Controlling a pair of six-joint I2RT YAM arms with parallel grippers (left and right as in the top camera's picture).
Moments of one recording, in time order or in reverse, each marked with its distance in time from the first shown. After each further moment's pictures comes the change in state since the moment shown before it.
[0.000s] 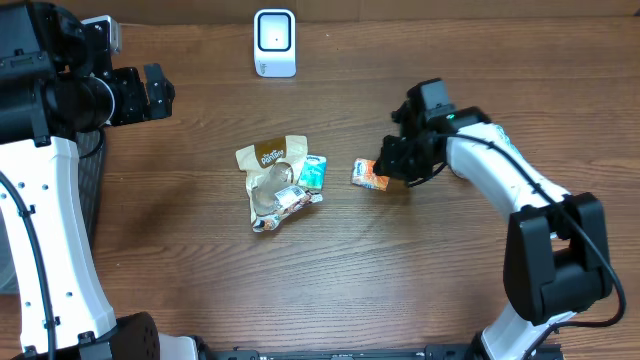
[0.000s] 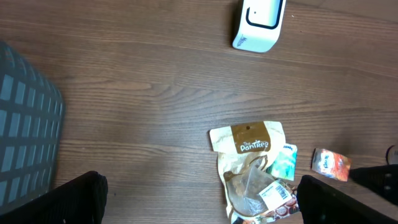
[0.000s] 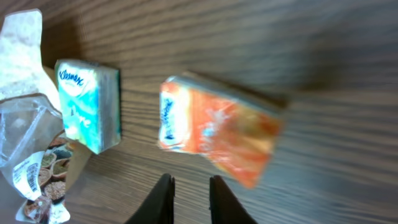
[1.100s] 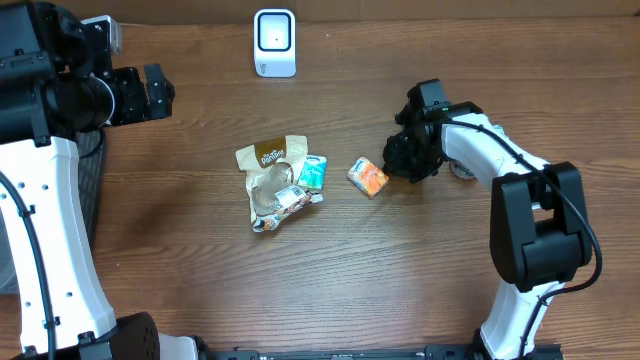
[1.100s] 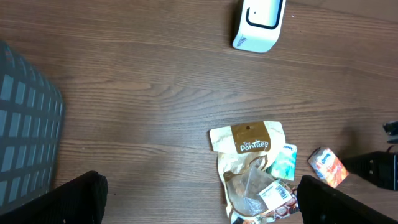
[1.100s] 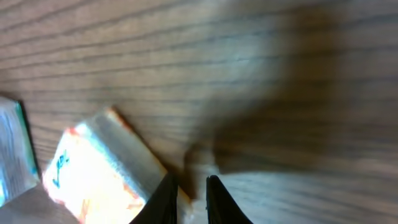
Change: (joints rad) left arm 0.000 0.000 0.000 0.000 0.000 0.000; right arm -0.059 0.162 0.087 -0.050 0.079 -0.119
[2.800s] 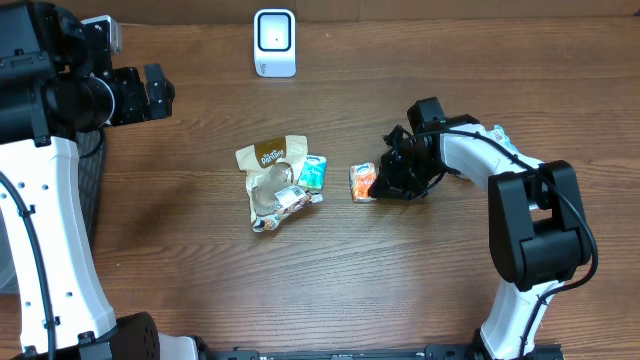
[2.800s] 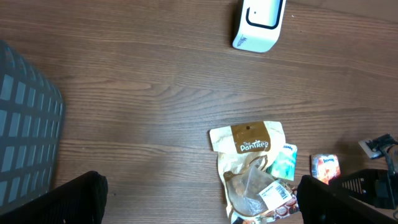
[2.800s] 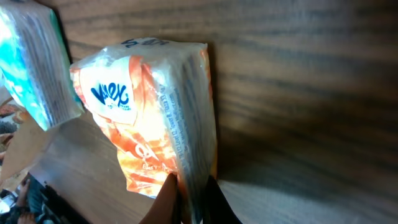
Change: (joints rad) left arm 0.000 0.000 0.000 0.000 0.000 0.000; right arm -0.008 0.007 -0.093 -0.004 -0.290 -0.050
